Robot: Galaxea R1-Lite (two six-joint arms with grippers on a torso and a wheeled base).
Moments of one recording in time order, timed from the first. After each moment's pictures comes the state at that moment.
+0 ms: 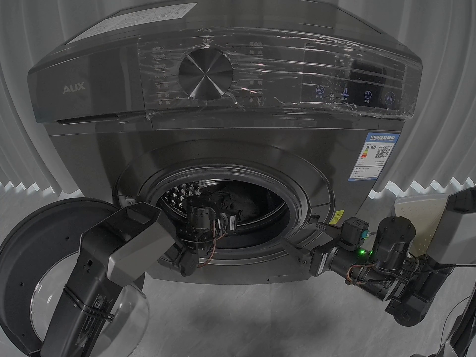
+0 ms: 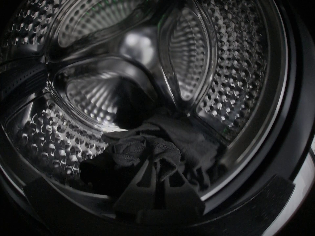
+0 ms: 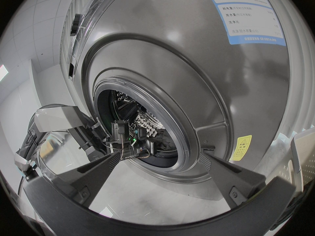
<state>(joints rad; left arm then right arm) -0.48 2.71 -1.49 -1.04 0.16 -0.01 0.63 2.03 -0.35 -1.55 -0.04 0.18</state>
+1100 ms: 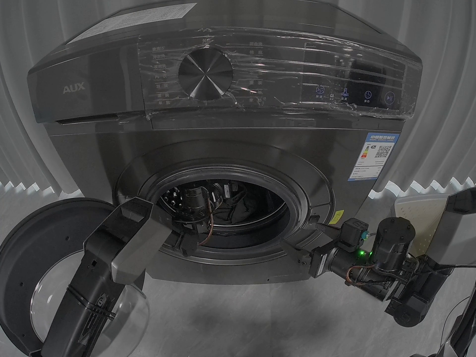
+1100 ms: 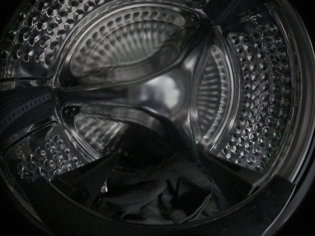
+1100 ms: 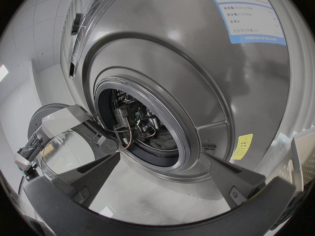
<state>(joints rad) -0.43 2.78 -1.80 -1.07 0.22 -0.04 0.63 2.03 -0.35 -1.55 -0.04 0.18</state>
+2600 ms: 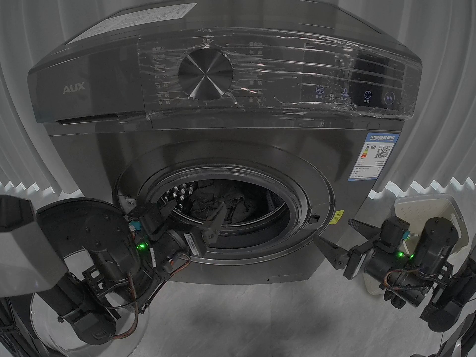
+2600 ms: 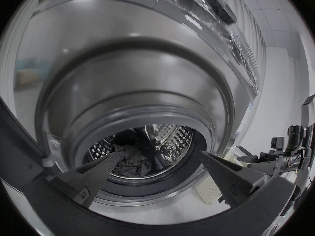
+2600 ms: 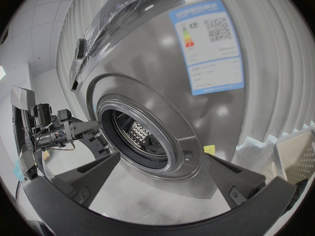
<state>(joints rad) -0.68 1.91 -0.39 -1.54 0.29 -0.22 0.62 1.80 -0.17 -1.55 -0.09 0.19</state>
